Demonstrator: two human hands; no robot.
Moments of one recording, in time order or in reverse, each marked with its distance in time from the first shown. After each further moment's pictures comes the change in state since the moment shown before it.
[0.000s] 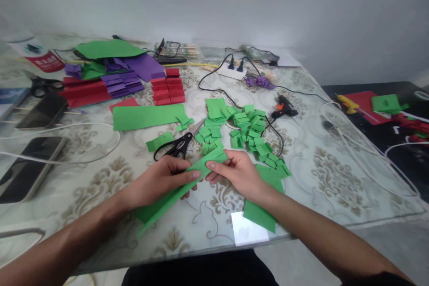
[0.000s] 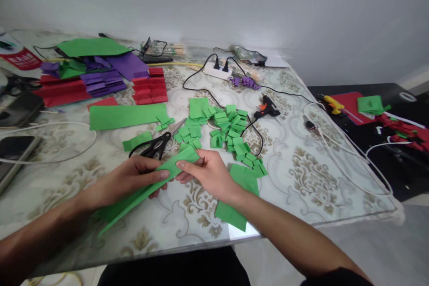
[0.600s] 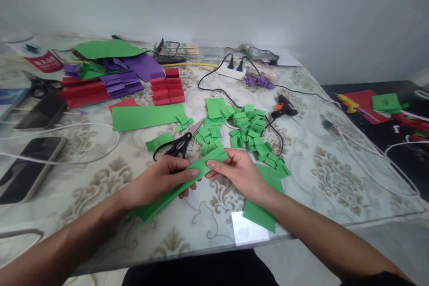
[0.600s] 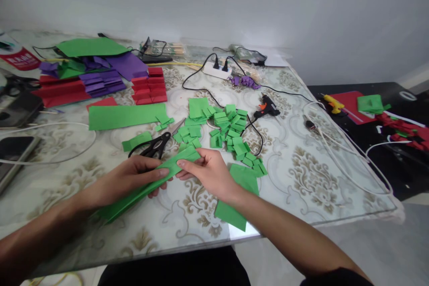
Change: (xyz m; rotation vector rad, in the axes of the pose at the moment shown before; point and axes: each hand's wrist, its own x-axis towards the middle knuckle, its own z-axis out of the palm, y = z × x) left_hand 0.000 0.003 0.000 -0.082 -0.009 -0.019; right_hand 0.000 -0.001 0.001 0.046 0.061 0.014
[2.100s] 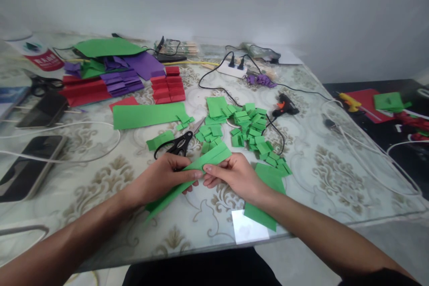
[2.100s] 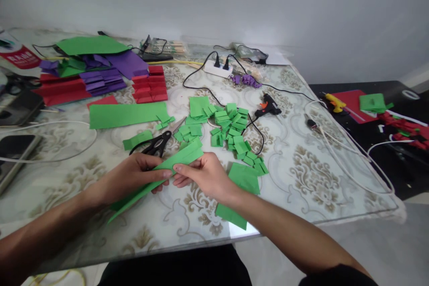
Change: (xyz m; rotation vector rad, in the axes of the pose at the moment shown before) left_hand 0.006 -0.010 0.000 0.123 0.101 -0.007; right_hand -0.001 0.001 0.006 -0.011 -0.067 0.150
